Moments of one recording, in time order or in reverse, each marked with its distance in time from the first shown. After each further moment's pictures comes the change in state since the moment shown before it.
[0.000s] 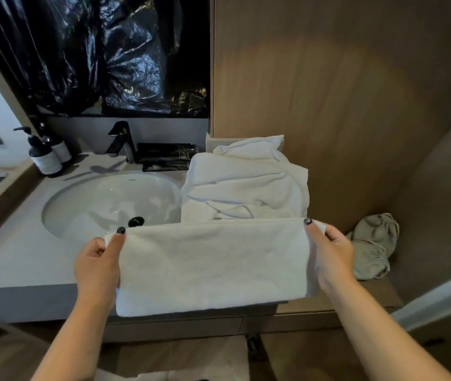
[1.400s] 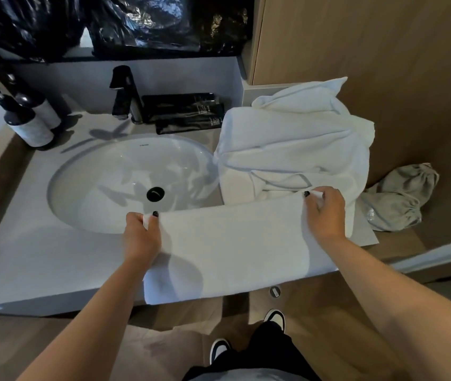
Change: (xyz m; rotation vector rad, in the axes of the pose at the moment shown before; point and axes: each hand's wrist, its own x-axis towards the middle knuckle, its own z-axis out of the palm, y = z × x) left_hand 0.155 -0.078 -0.006 0.603 -0.184 -0.035; right_hand 0.056 0.102 0.129 -0.802 0.036 -0.306
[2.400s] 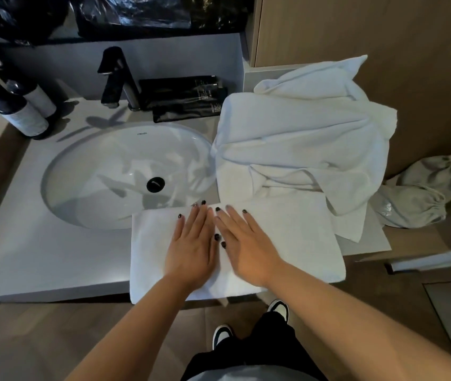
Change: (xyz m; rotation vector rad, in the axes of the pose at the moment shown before) left_hand -0.047 -0.011 0.076 0.808 -0.286 0.785; right_hand -0.075 -0.038 0.074 -0.466 -0.582 -0.843
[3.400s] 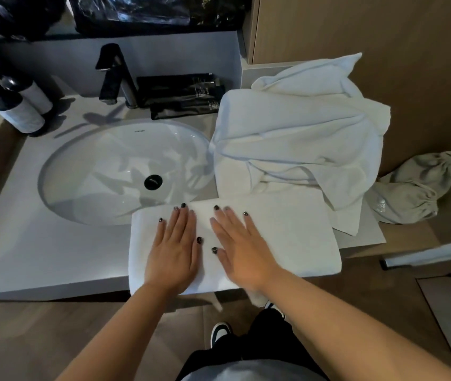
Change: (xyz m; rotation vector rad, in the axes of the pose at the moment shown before) left_hand -0.025 -0.019 -0.014 -0.027 0.002 -0.060; right_hand -0.008 -0.015 0.000 -0.052 -0.086 0.064
